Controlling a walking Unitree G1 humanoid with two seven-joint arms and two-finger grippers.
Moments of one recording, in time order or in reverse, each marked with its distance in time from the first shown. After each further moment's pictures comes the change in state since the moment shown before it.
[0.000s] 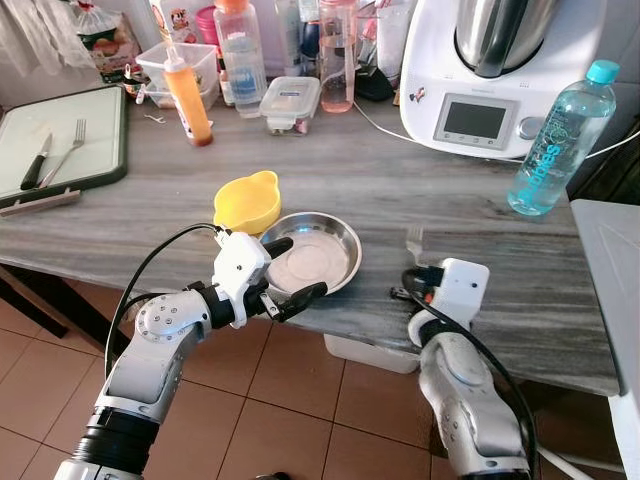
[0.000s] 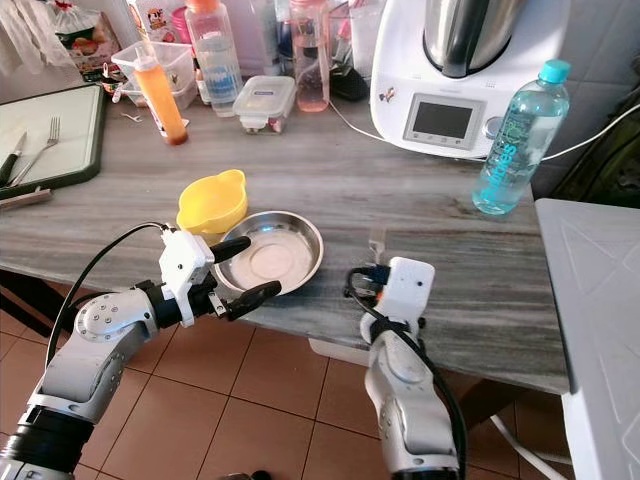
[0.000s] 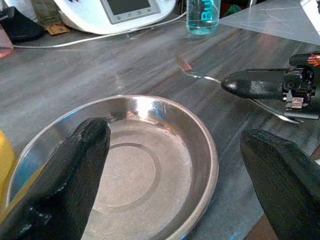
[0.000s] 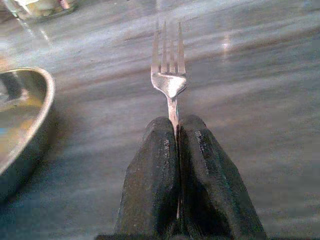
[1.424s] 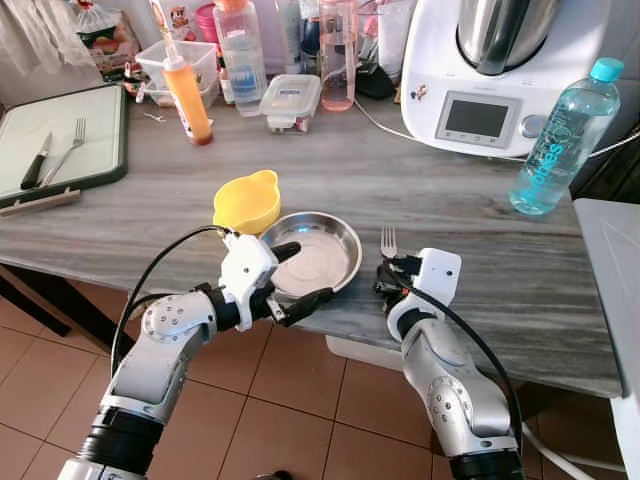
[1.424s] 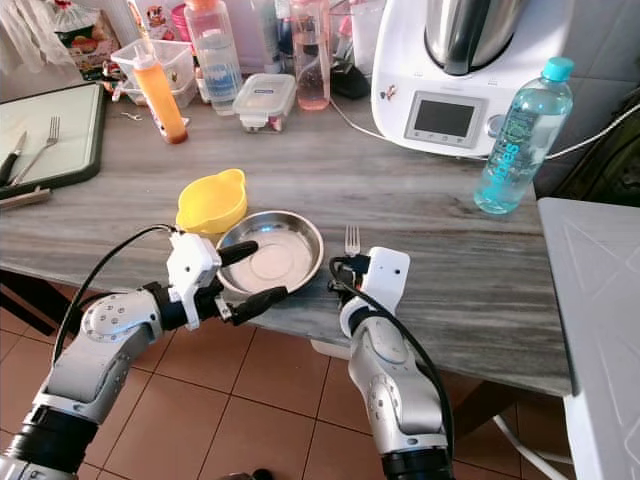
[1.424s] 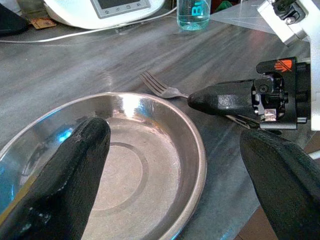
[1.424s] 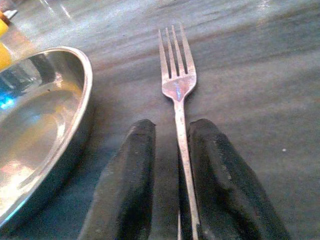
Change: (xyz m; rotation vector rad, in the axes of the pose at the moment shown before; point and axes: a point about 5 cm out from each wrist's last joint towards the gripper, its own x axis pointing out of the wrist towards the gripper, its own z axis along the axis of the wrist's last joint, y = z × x) left arm 0.005 -0.005 -0.001 -0.008 0.007 -0.041; right arm 0.006 0.020 -0.001 0.077 0.134 0.066
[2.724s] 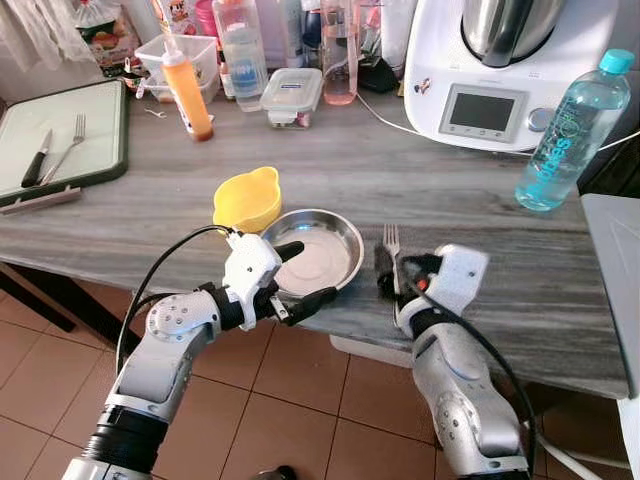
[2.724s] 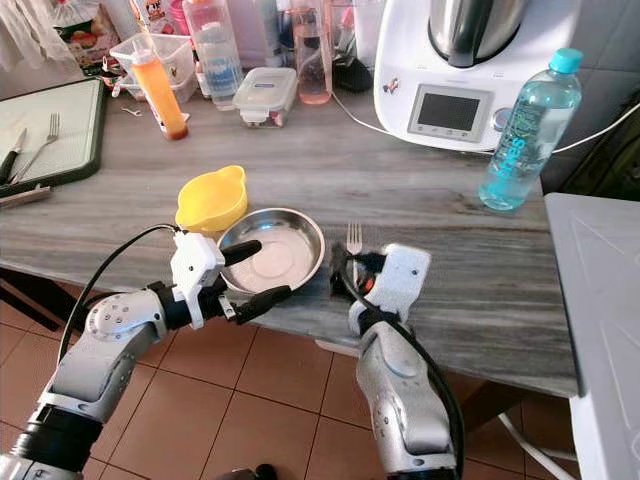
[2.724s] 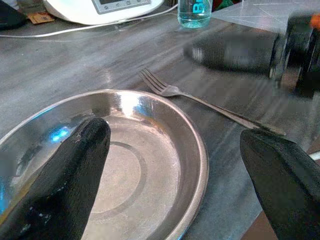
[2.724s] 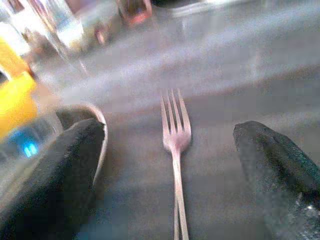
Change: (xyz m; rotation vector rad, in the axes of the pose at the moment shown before) left arm 0.005 -0.003 0.001 -0.009 -0.015 -0.003; right arm -0.017 0.001 0.026 0.002 -0.264 0.059
